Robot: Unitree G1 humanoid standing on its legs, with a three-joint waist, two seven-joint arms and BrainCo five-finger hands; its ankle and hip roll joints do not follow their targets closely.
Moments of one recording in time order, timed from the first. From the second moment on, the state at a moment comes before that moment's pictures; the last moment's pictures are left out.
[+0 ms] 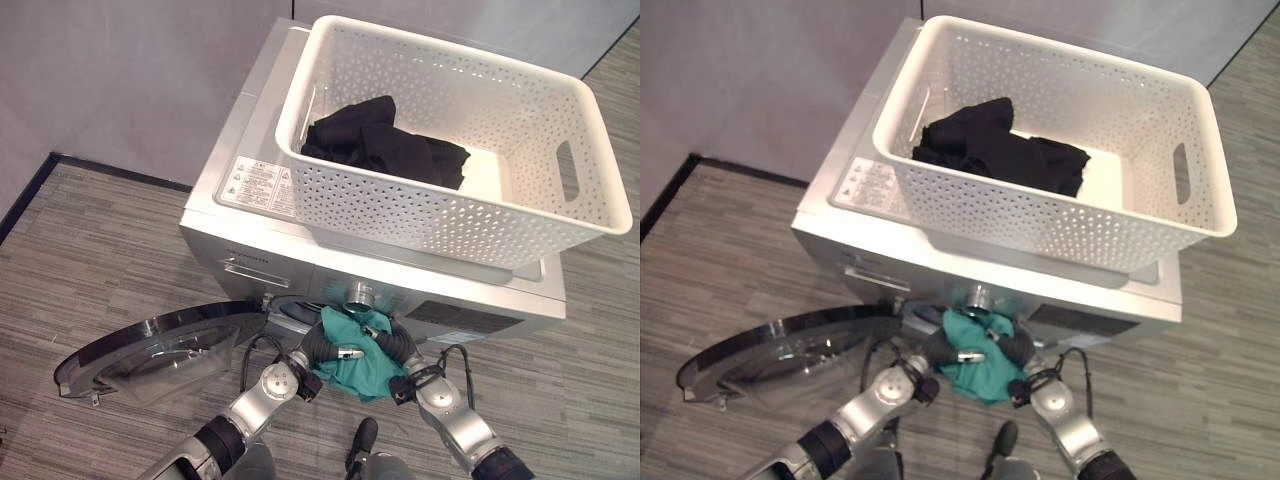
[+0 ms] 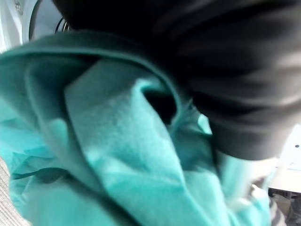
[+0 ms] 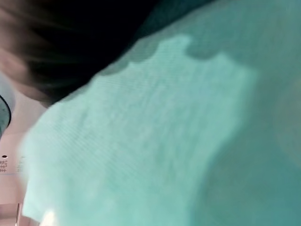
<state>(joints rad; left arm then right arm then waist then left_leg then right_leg) -0.29 0.25 -0.74 0.46 -0.22 -0.10 0.11 -0.06 -0.34 0.47 0.25 0.15 -0.06 -0.15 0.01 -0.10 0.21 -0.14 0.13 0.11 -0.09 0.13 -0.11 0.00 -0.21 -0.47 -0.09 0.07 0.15</state>
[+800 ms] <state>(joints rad) -0.27 0.18 -0.69 0.68 -0.36 -0.12 0.15 0.00 -0.36 0.46 0.40 0.02 -0.06 -0.15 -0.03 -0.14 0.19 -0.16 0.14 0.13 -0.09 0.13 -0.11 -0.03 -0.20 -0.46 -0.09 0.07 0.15</state>
